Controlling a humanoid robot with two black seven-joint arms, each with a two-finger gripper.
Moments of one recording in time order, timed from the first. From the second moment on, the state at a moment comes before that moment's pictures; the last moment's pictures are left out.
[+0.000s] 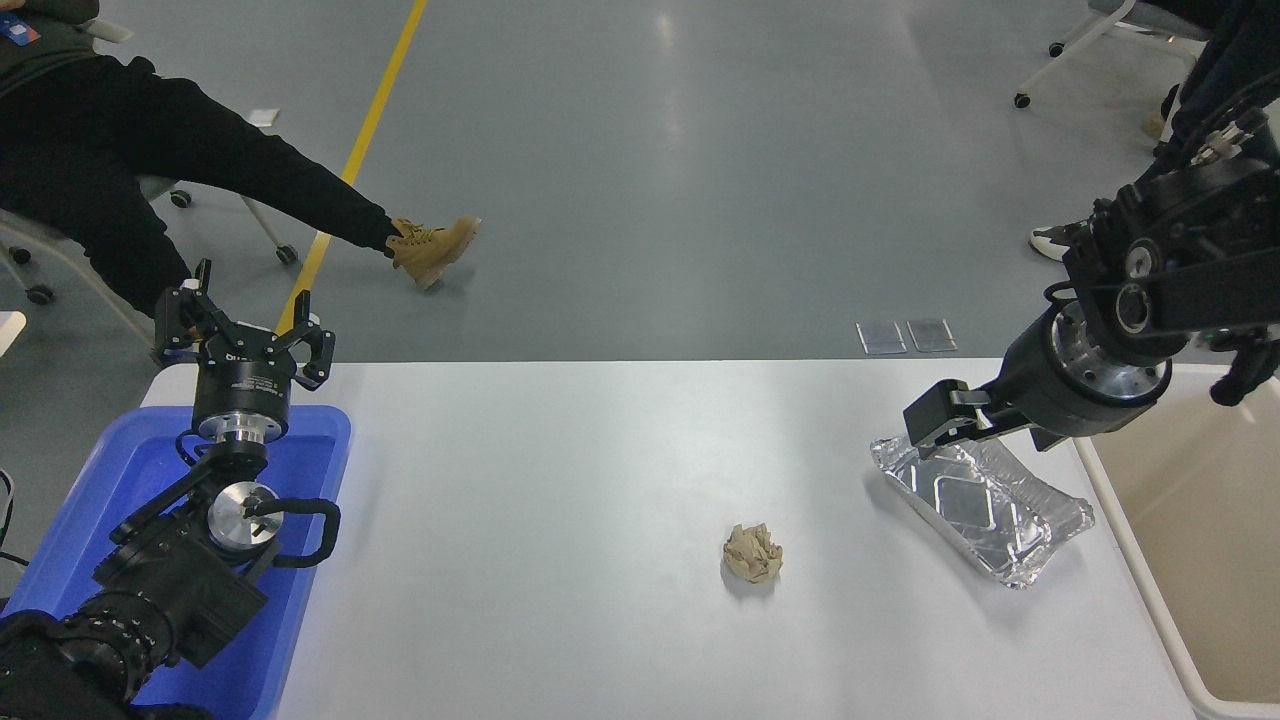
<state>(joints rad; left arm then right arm) -0.69 0.18 -0.83 -0.29 -0.15 -0.55 -0.64 2.29 -0.23 -1.41 1.69 -0.16 0.38 0.04</state>
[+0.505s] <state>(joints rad) -0.69 0.18 -0.83 -0.29 -0.15 -0.55 -0.64 2.28 -0.23 -1.41 1.69 -0.16 0.38 0.04</state>
